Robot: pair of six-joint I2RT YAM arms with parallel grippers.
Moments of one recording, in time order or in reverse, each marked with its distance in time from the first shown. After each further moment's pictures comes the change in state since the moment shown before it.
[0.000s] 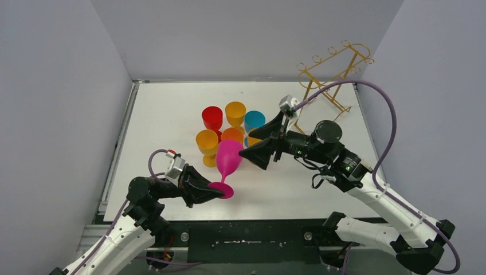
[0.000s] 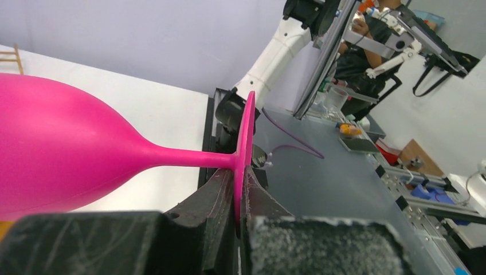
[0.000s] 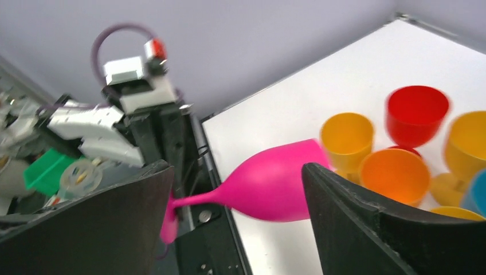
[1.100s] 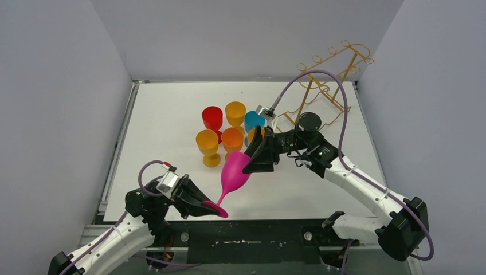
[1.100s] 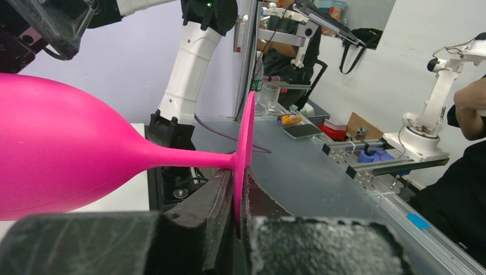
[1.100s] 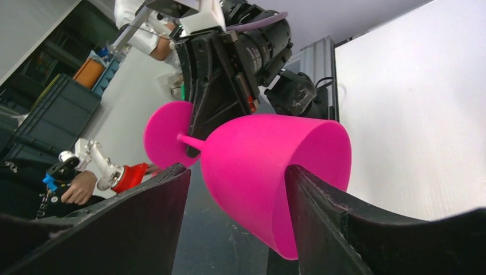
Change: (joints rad) left arm -0.074 0.097 -0.125 0.603 0.149 -0.245; right arm -0.238 0.206 -0.150 0.381 -0.733 0.386
